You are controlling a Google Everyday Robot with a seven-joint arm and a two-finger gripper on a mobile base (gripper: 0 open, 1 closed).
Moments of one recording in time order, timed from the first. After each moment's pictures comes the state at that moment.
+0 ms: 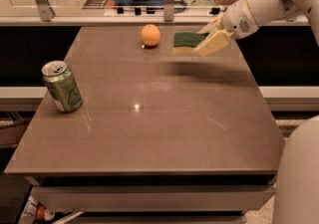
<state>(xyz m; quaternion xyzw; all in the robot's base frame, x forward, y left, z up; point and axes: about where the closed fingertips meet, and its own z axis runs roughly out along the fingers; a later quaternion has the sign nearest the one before) 0.680 -0.132 0.897 -0.57 0.71 0.24 0.34</state>
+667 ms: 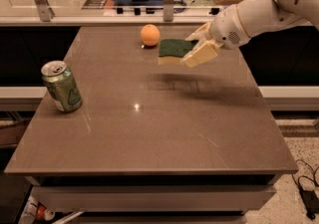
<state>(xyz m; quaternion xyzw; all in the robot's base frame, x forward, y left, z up) 0.622 -0.084 0.909 -0.59 0.69 0.22 0.36</state>
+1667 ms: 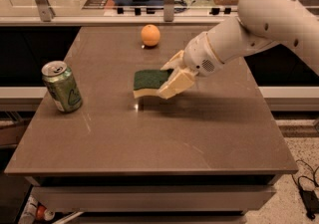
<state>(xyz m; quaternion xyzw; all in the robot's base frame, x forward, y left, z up) 0.554 -0.023 0.868 -0.61 0.68 0.25 0.31</state>
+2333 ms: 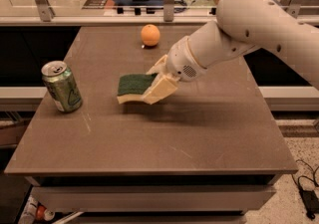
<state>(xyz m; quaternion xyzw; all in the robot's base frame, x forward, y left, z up) 0.540 0.016 0.863 -0.62 0.68 0.24 0.31</state>
